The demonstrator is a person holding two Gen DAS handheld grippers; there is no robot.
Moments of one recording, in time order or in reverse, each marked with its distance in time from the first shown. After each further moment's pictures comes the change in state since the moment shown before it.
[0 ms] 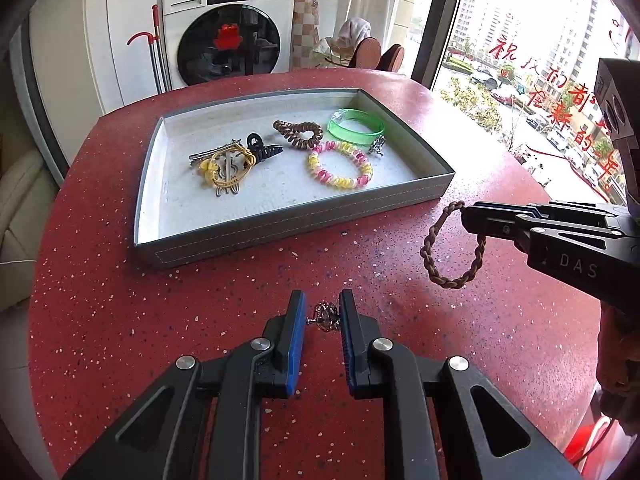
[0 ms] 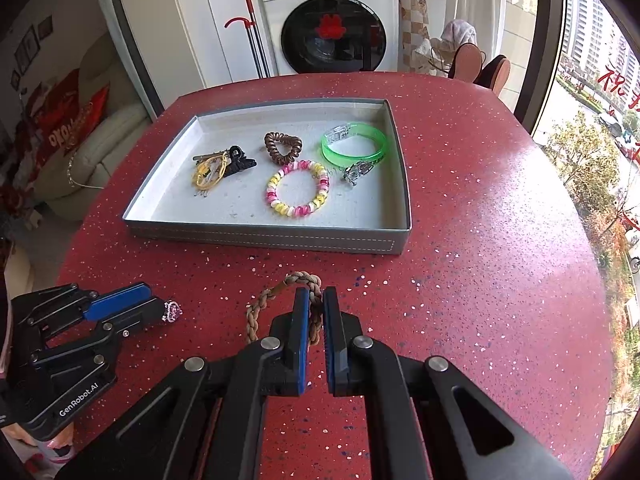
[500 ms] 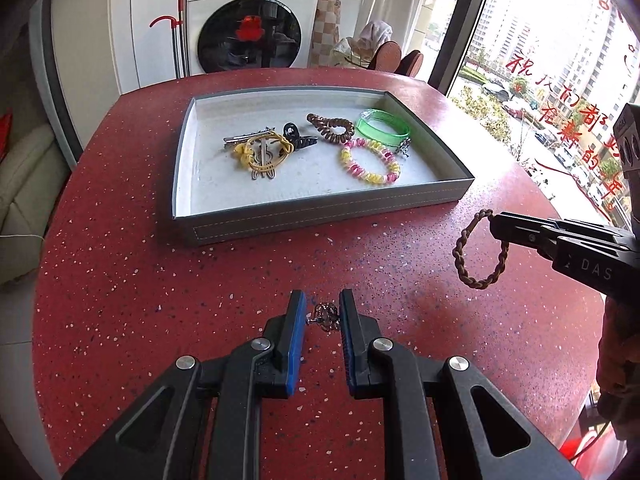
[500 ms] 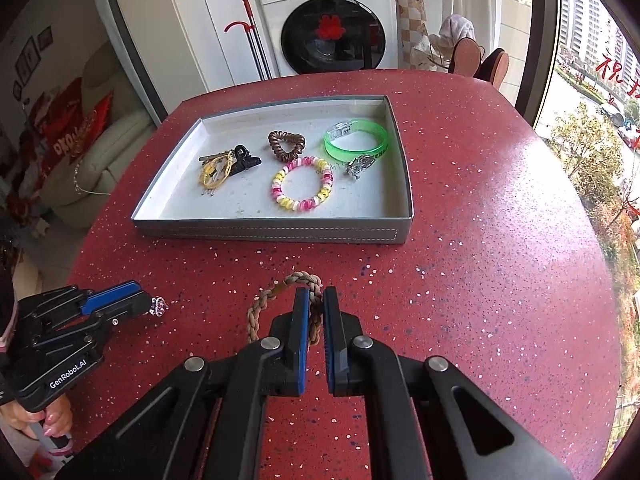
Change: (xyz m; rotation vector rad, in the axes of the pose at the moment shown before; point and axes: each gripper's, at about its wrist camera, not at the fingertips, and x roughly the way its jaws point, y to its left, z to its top) left arm -0.010 0.026 -0.010 -0.073 0.009 0.000; right arm -0.004 -0.003 -0.008 0.028 -0.002 0.027
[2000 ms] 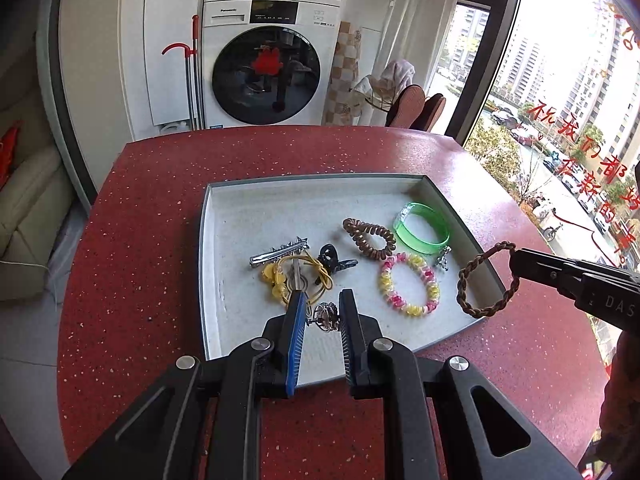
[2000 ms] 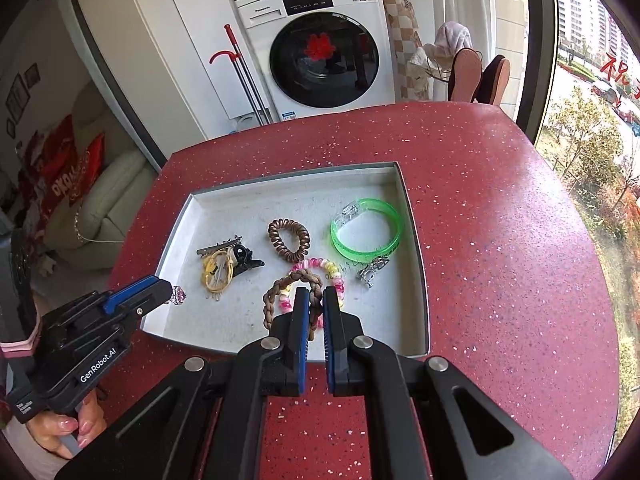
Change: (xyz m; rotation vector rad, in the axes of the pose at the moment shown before) left arm 0.021 0.034 0.105 -0.040 -0.100 0.033; right arm 0.023 0.000 0.100 0.088 -0.034 0.030
